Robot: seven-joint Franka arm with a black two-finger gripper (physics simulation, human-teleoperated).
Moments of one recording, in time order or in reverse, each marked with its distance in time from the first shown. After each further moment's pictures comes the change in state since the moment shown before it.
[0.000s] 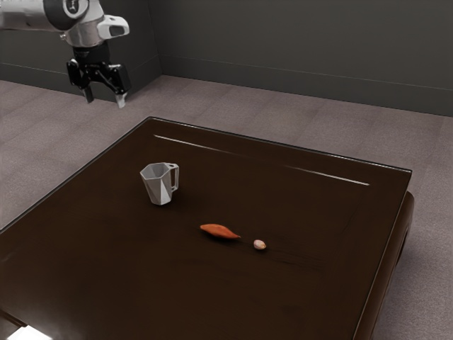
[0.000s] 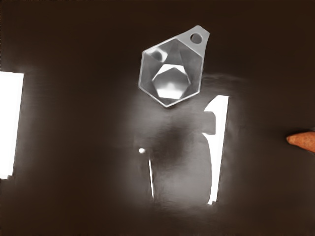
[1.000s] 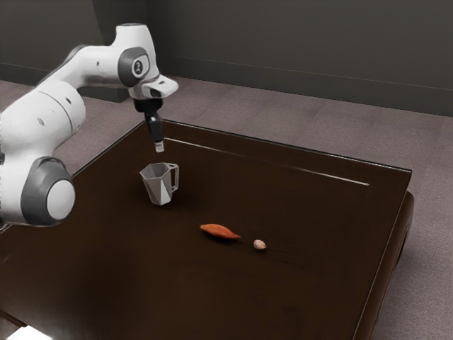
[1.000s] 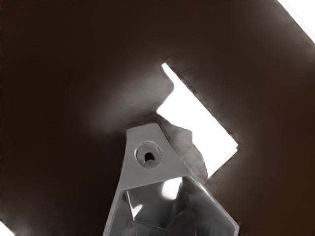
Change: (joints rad) arm 0.111 0.691 -0.156 0.632 -0.026 -0.019 0.823
